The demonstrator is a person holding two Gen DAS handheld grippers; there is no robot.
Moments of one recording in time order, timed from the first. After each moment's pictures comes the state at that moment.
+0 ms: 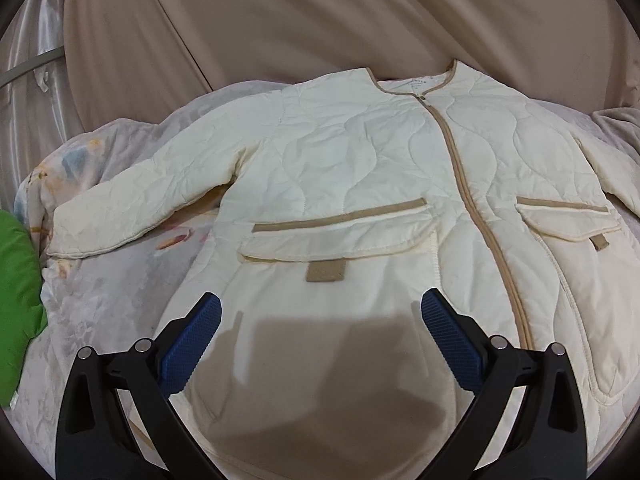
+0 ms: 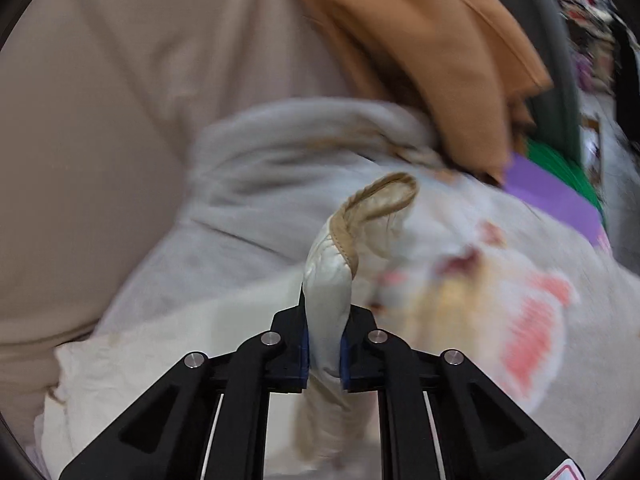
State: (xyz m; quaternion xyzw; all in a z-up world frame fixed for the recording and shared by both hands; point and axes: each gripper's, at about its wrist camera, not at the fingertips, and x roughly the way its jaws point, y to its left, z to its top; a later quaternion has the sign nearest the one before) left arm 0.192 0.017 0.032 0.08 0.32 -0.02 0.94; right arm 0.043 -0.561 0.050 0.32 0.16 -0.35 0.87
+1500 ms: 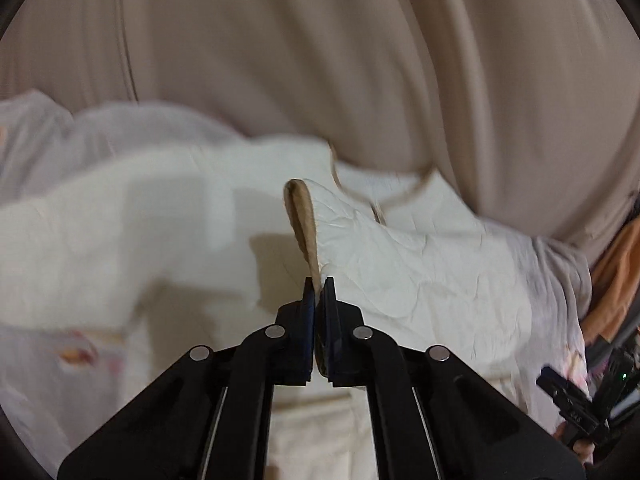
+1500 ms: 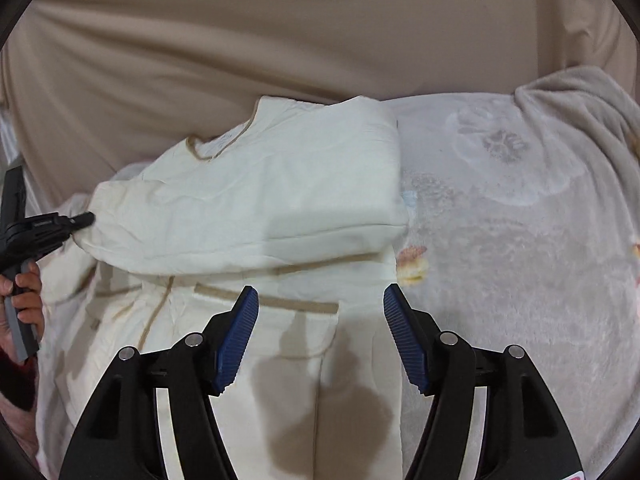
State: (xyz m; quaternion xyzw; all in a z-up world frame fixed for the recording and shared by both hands) left arm 0.347 0.039 0.129 -0.10 0.34 -0.16 0.92; right arm 0.139 -0.331 0.007 0.20 0.33 -0.03 0.92
